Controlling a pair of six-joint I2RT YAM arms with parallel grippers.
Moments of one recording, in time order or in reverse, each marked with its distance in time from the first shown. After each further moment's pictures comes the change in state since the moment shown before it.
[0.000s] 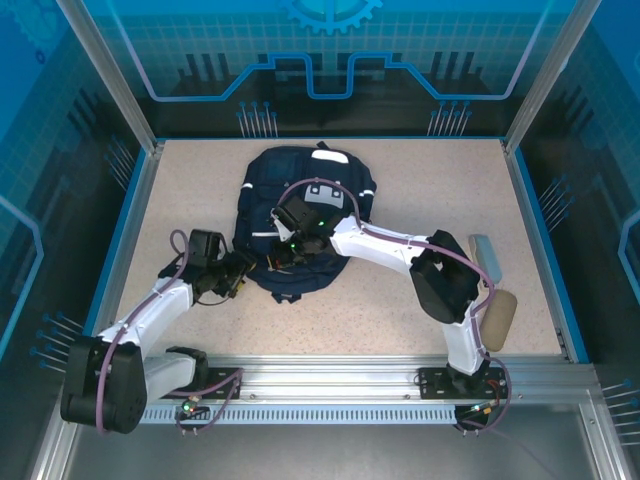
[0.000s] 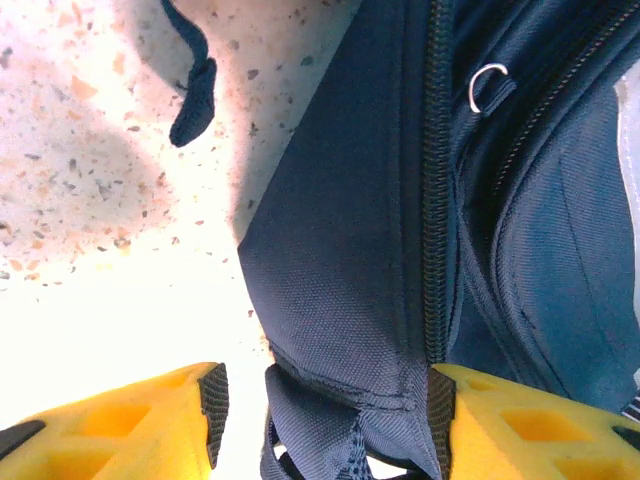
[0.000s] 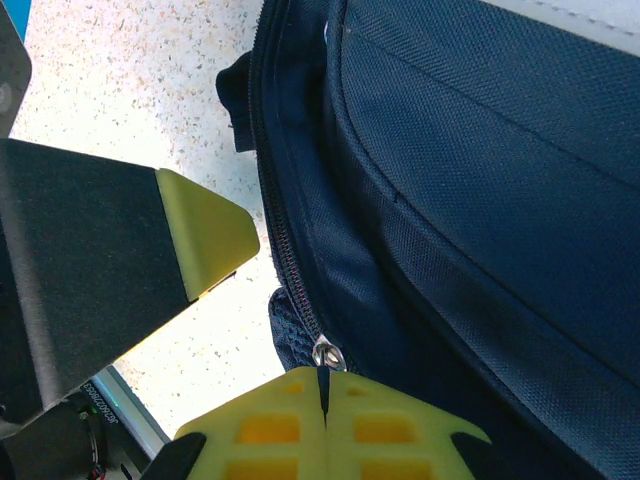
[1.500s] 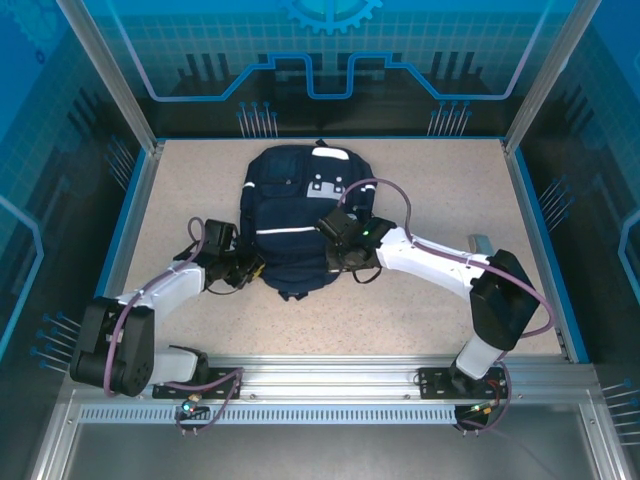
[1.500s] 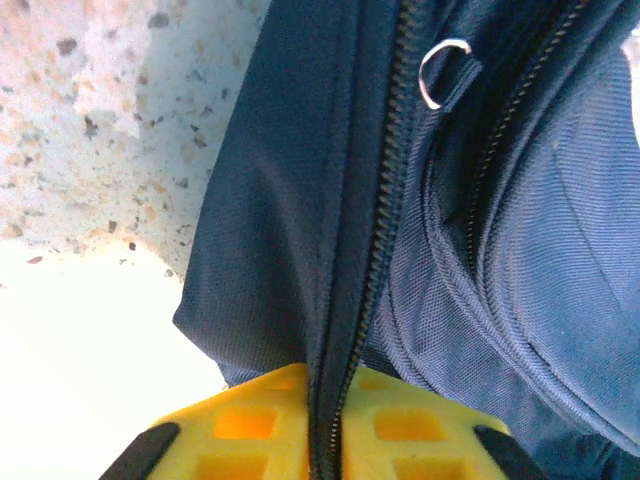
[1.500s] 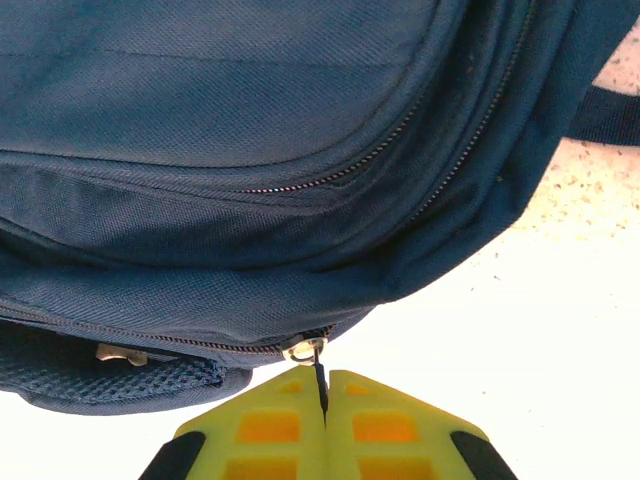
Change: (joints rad) left arm -0.050 0.193 0.082 0.089 0.032 0.058; right arm -0.053 -0.348 -0.327 -0.206 0.466 0.136
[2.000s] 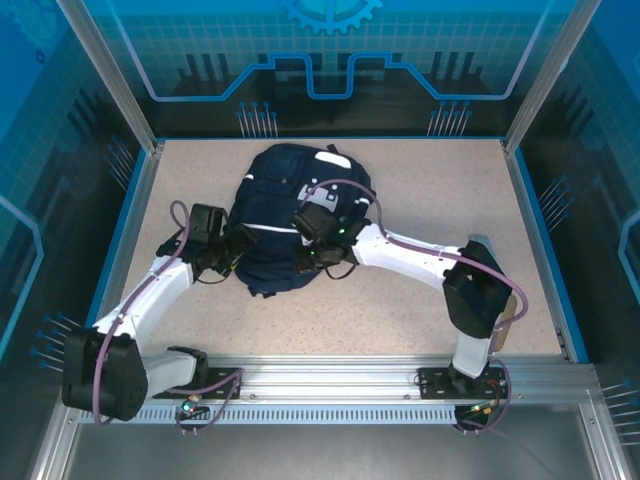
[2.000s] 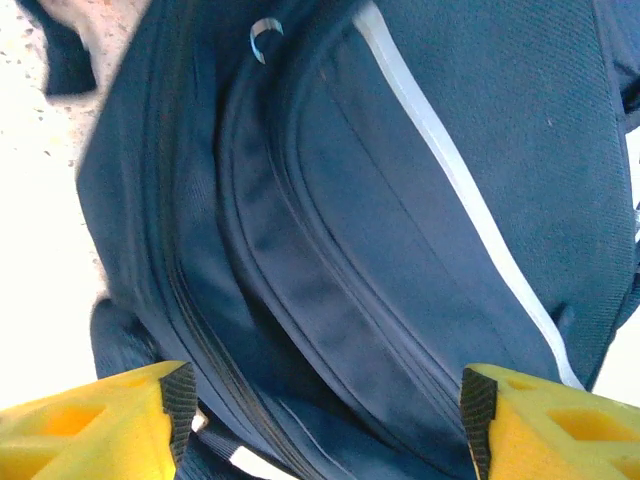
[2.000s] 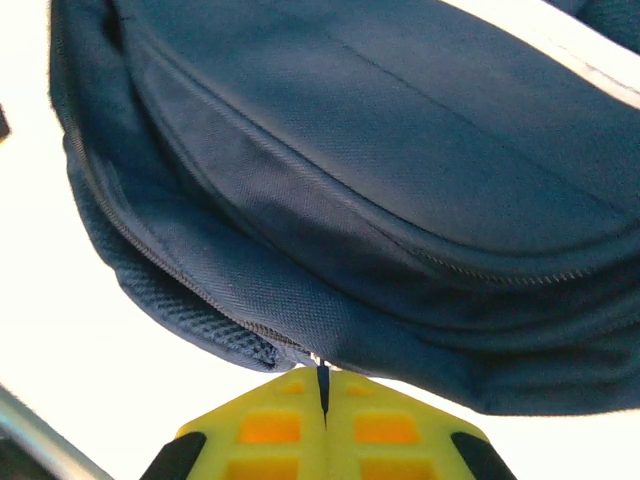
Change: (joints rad) left arm 0.016 -0.133 0.163 -0.248 -0.157 0.081; right arm 0.064 0.164 0.164 0.143 -0.245 -0.110
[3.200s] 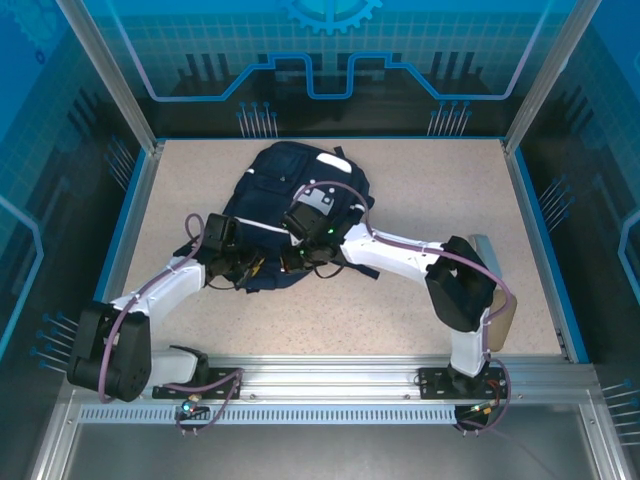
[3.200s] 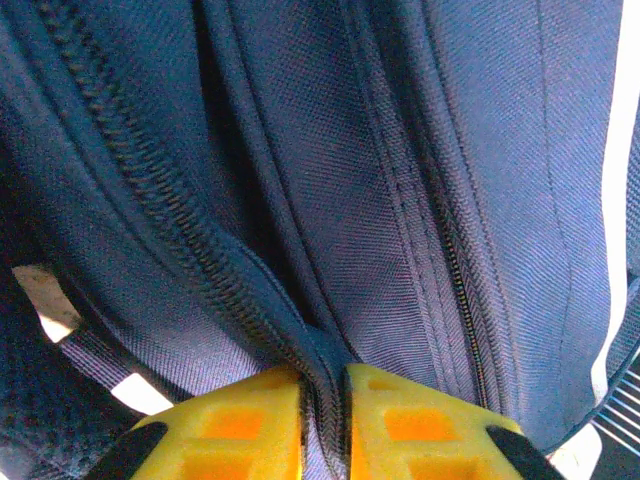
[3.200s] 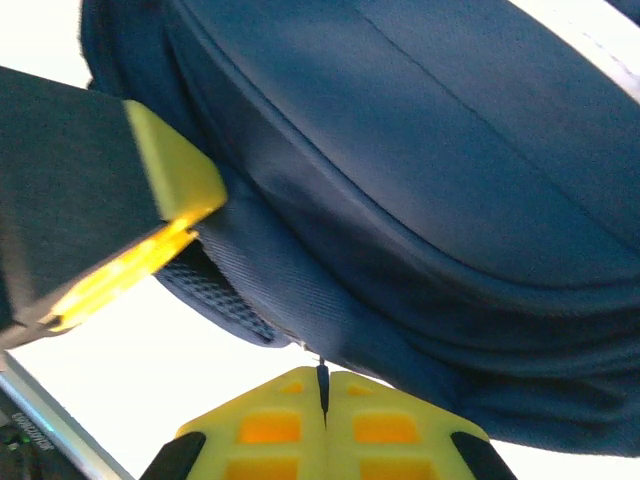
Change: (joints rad) left arm -0.061 0.111 -0.101 0.165 0.095 -0.187; right arm 0.004 0.065 0.022 0.058 -0.050 0.023
